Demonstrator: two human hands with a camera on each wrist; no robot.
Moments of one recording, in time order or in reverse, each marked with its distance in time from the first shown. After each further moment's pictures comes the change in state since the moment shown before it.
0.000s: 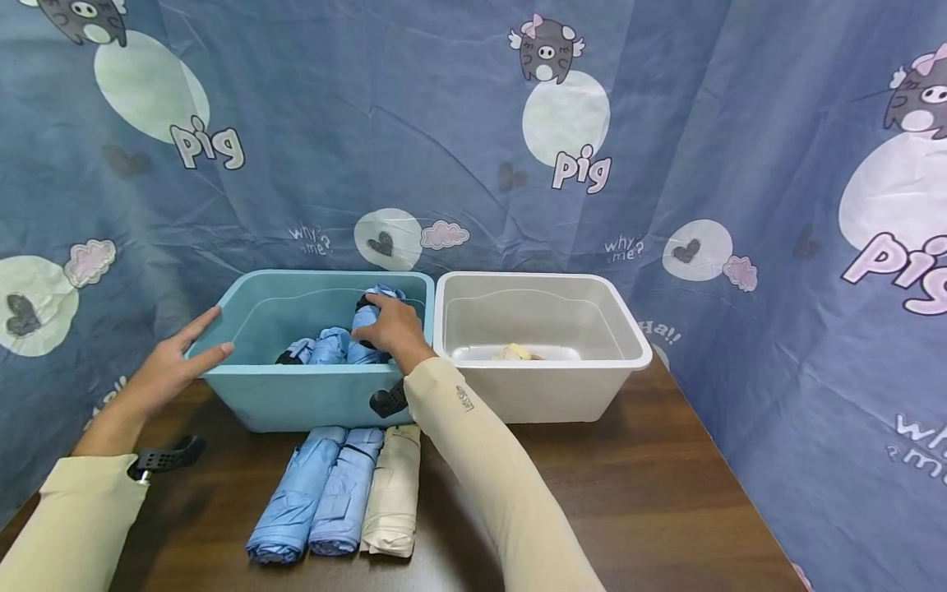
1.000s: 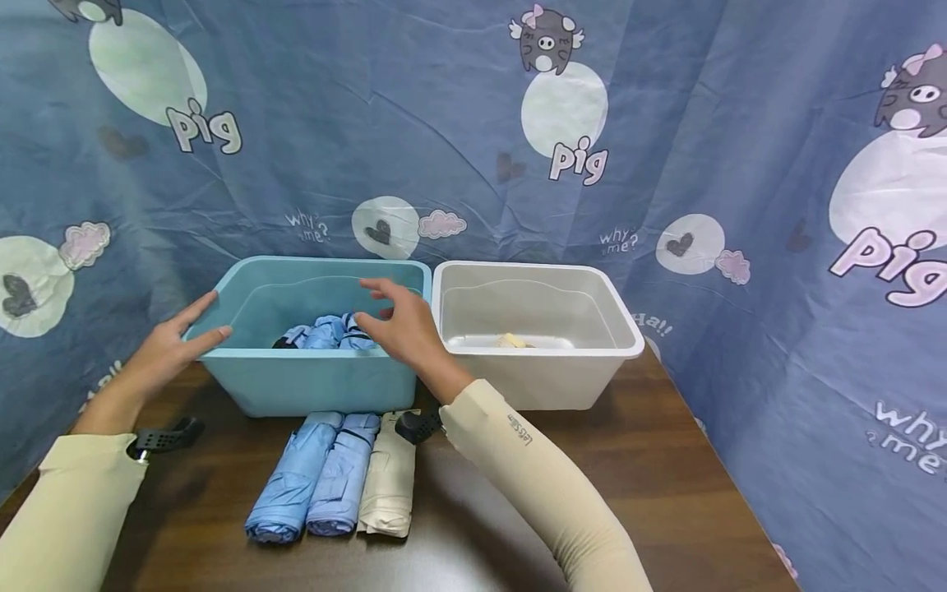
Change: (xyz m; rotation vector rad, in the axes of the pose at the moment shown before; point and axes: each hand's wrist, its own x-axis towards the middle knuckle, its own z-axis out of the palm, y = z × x) left_hand 0.001 0.001 -0.003 -0.012 -0.013 -0.008; right_hand -0.067 0.005 -0.036 0.289 0.088 -0.313
